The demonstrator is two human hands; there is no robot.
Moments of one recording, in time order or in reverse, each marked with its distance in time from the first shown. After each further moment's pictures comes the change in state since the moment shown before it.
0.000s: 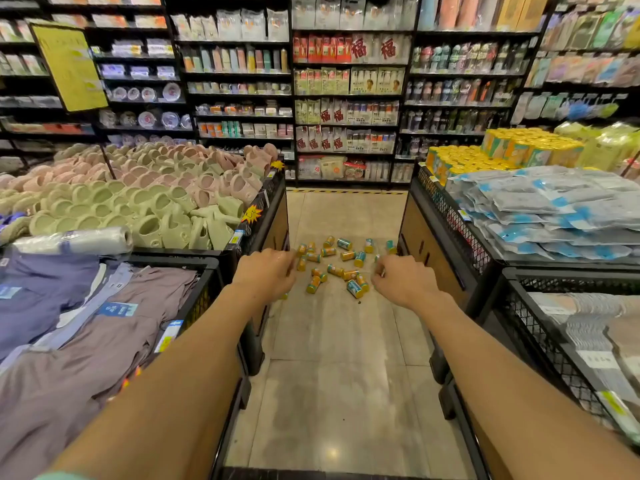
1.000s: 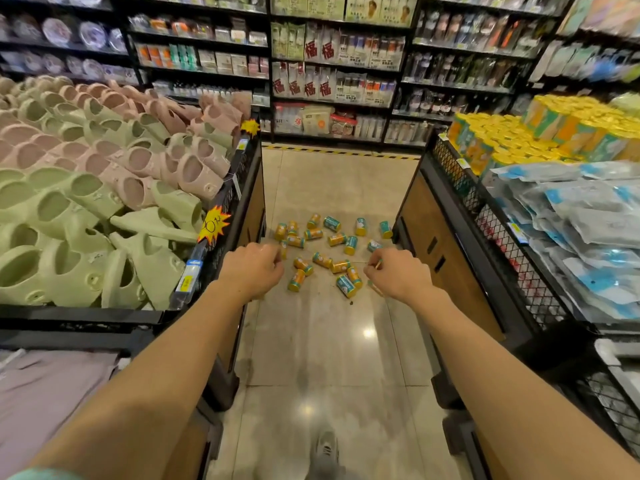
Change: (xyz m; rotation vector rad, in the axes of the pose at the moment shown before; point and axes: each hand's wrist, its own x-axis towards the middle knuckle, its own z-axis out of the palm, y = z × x) left_hand 0.372 -0.158 0.191 -0.171 -0.207 -0.061; right_hand 0.410 -0.011 0.103 0.056 -0.148 0.176
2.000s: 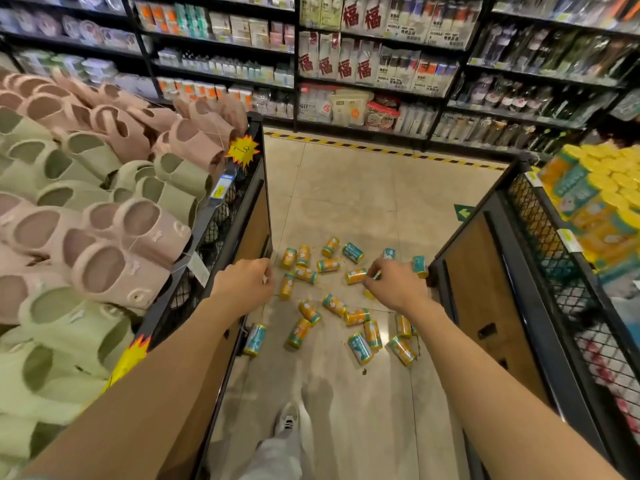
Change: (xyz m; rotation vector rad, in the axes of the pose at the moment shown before) left_hand 0.451 -0.081 0.071 -0.163 -0.173 -0.196; right_hand 0.517 -0.001 0.019 0.029 -0.180 -0.045
